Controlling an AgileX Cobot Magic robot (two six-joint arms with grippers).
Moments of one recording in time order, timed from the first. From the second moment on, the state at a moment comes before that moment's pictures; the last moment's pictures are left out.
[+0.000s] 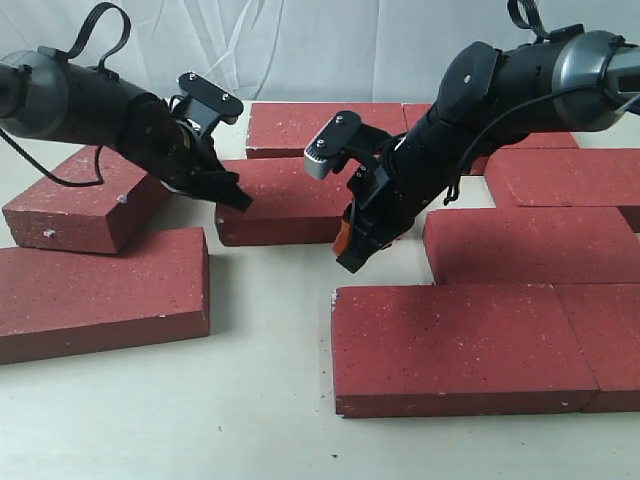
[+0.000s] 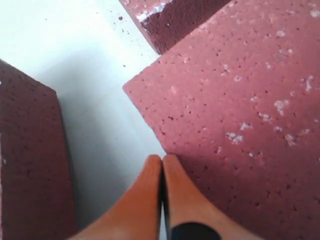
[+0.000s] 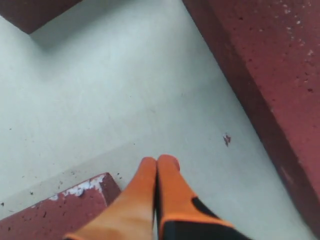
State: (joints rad) left arm -0.39 2.04 -1.25 0.16 0.28 0.07; right arm 0.46 1.95 -1.26 0.60 0.75 -1.08
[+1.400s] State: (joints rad) left arm -0.39 2.01 -1.26 0.13 0.38 0.10; right arm 0.46 1.94 -1.26 0.43 0.74 -1.00
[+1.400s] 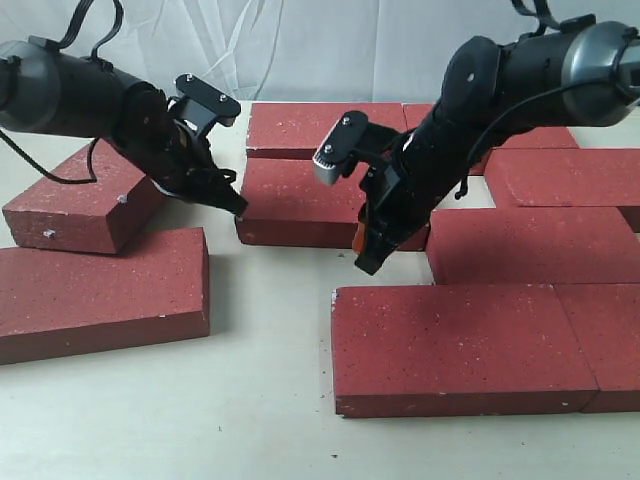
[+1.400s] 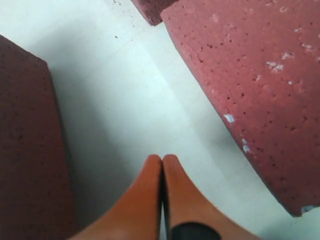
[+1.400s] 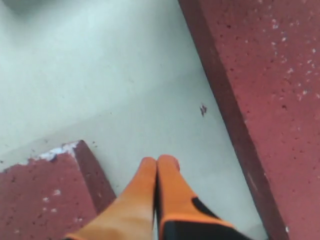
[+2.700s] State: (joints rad) left arm -0.39 2.09 -1.26 0.06 0.24 0.12; right arm 0.44 1.93 -1.26 0.34 0.60 -0.83
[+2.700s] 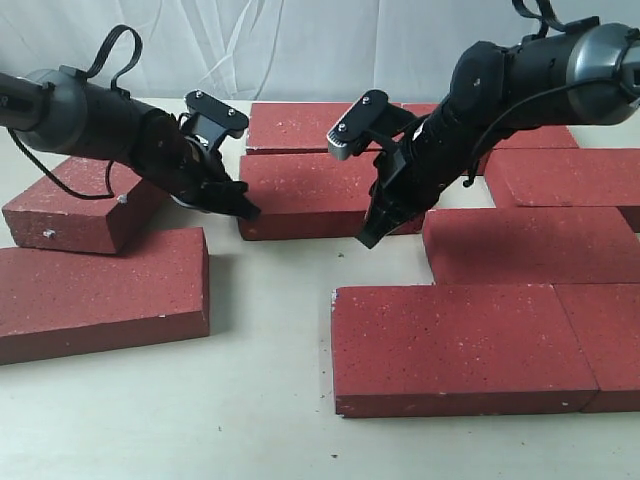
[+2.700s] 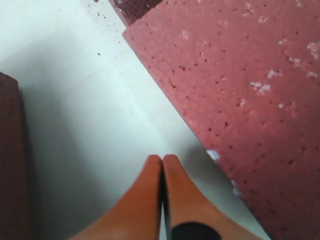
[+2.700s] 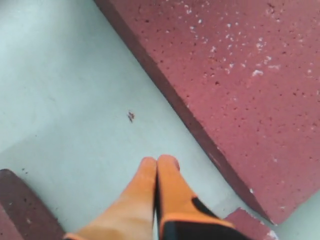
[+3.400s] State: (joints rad) left arm -0.44 2.10 -1.26 0.04 0.15 0.12; right arm 0.44 2.01 -1.26 0.35 0.51 -0.81
